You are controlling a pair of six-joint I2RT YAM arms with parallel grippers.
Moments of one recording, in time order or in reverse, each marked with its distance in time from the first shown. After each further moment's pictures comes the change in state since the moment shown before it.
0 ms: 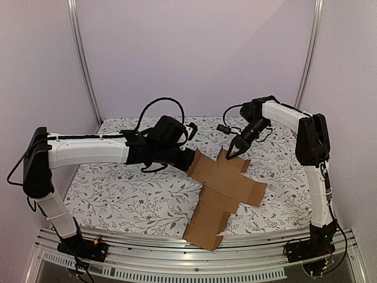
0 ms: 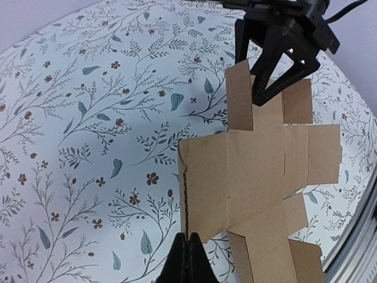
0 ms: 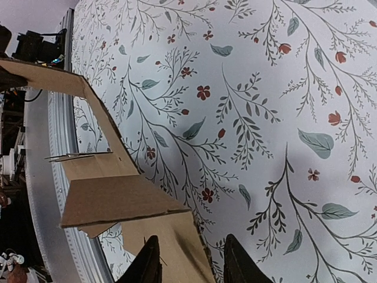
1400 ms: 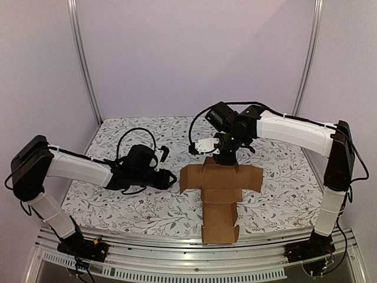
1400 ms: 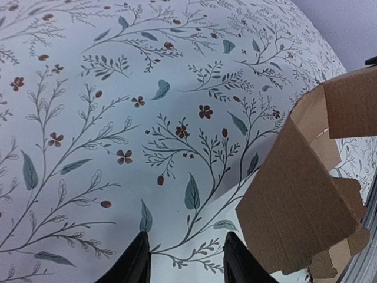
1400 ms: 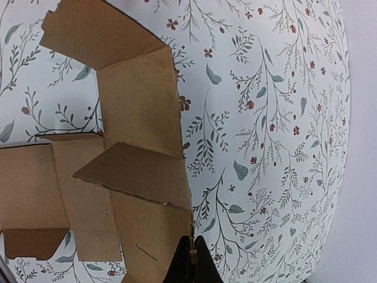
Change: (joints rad) left arm 0.156 -0.158 -0.566 0.450 0.142 -0.119; right arm 0.463 -0.413 -0.370 0.401 0.859 -0.087
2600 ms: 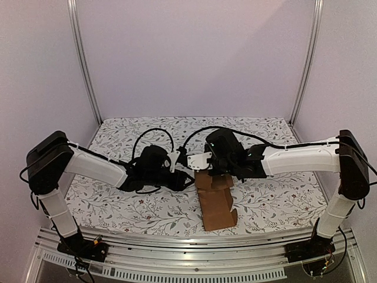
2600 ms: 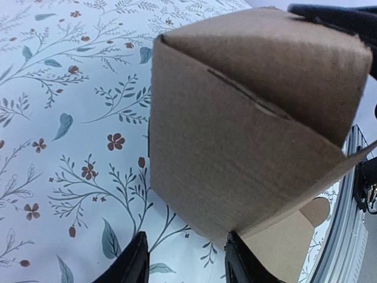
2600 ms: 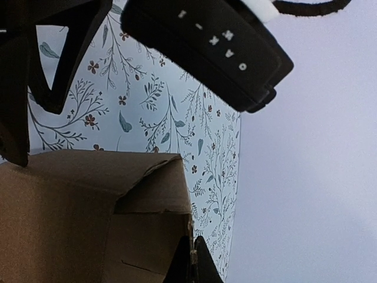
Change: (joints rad) left arm -0.066 0.202 0.105 0.203 0.177 0.037; right arm 0.154 -0.176 -0.526 0.872 0.355 -0.269
